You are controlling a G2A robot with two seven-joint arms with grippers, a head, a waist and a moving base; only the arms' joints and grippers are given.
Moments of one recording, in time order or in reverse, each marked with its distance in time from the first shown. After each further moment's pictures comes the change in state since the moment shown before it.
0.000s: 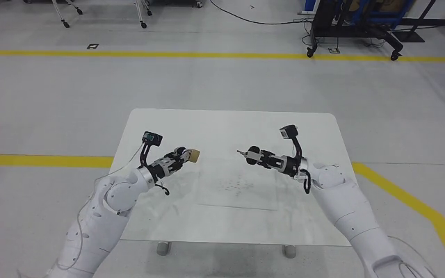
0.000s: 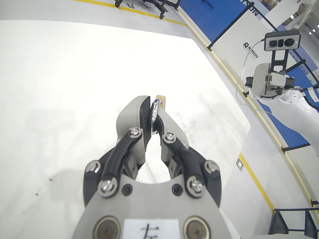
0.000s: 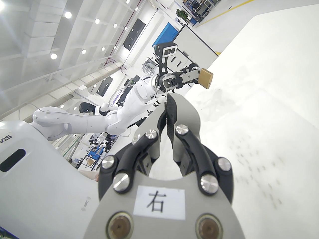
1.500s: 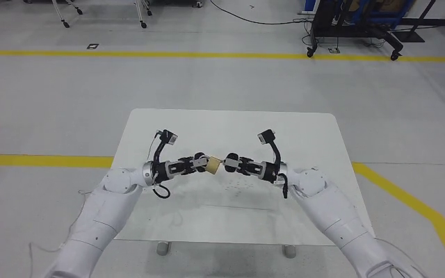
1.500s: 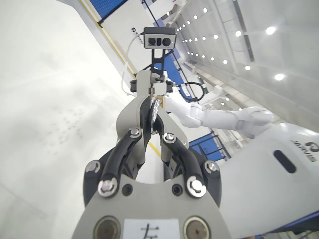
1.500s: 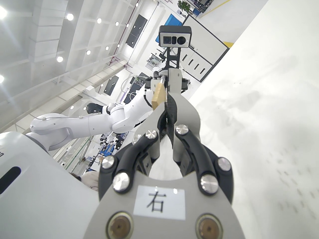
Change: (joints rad) left arm -0.208 -0.037 0.163 0.273 -1.091 -0.217 -0.705; right arm -0.029 -0.031 -0.124 -0.149 -0.070 0.149 -0.151
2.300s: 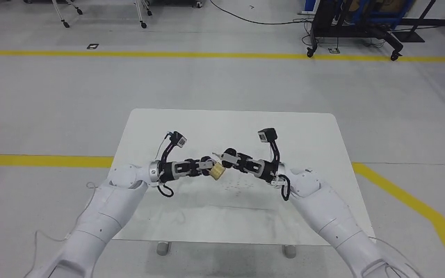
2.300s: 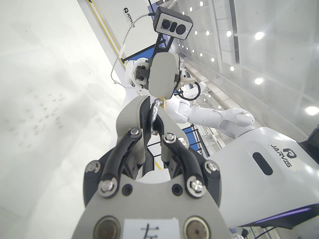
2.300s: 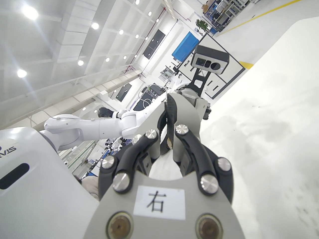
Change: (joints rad) left arm -0.082 -0.011 0.125 0.089 -0.053 0.041 -0.036; right arm 0.013 -0.024 -0.032 0.023 0.070 -0.123 -0.032
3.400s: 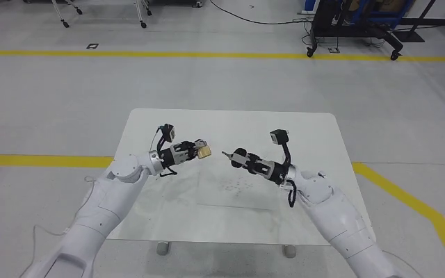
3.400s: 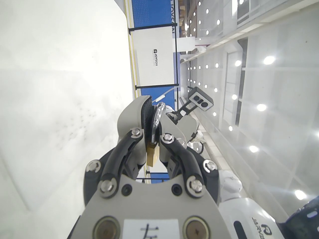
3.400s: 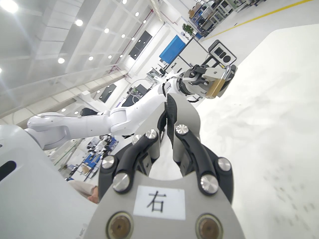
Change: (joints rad) left arm -0.041 -0.006 -0.014 0.027 0.072 0.373 0.306; right arm -0.130 0.043 0.147 -0.177 -0.209 0.064 -0.106
